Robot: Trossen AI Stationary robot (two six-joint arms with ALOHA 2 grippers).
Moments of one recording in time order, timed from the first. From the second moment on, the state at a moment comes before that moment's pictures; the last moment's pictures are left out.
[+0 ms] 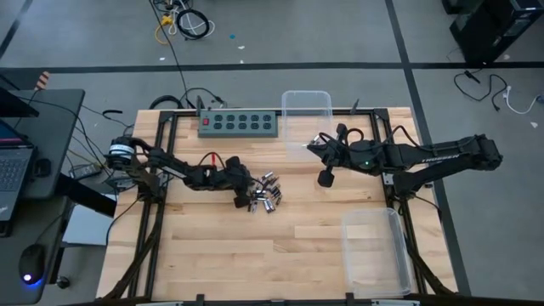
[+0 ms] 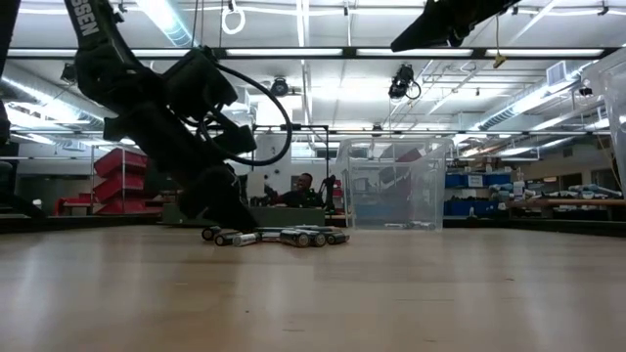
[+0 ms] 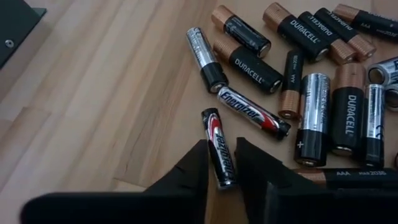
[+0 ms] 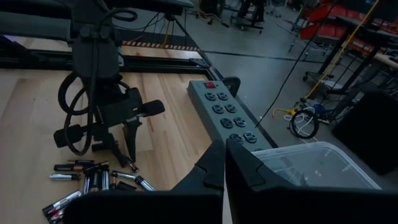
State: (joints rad) left arm 0.06 1.67 0.52 0.38 -0.25 -0.06; right arm 0.04 1.06 0.83 -0.13 0.48 -0.07
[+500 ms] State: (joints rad) left arm 0.07 1.62 0.52 0.43 -0.28 0.01; right arm 0.04 1.06 0.83 -0.16 0.48 -0.05
